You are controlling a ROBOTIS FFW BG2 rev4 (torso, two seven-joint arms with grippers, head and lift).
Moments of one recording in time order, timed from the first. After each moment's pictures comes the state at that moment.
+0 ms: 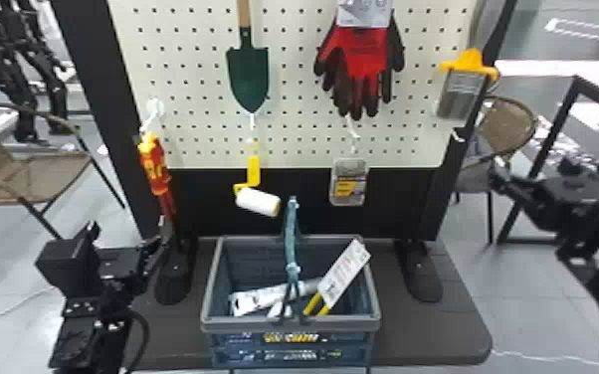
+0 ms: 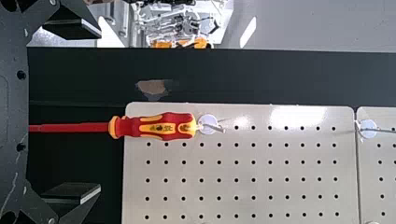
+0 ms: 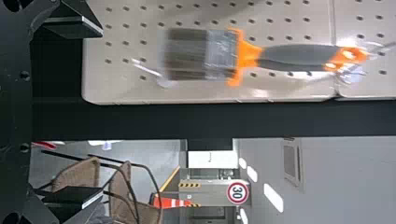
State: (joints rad) left arm 0.07 0.10 0.04 -1.64 0.09 -0.18 0.08; right arm -0.10 -0.07 -0.26 -1.92 -0.10 0.38 0.32
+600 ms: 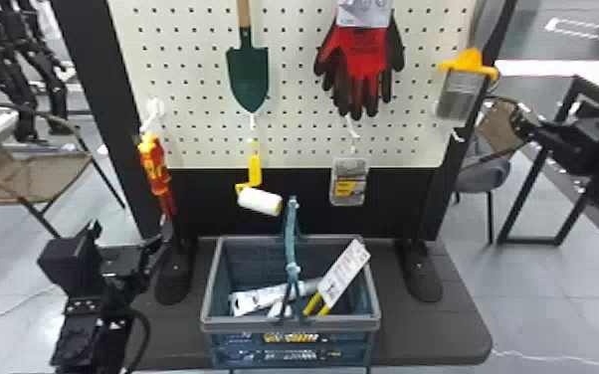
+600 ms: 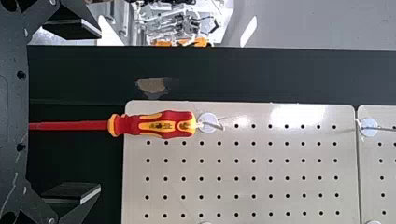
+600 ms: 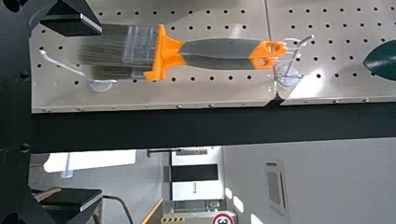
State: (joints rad) left arm 0.06 0.10 0.04 -1.64 0.09 -0.18 0.08; right arm -0.28 -0.16 -0.30 -1.87 -0.20 0.47 0.47
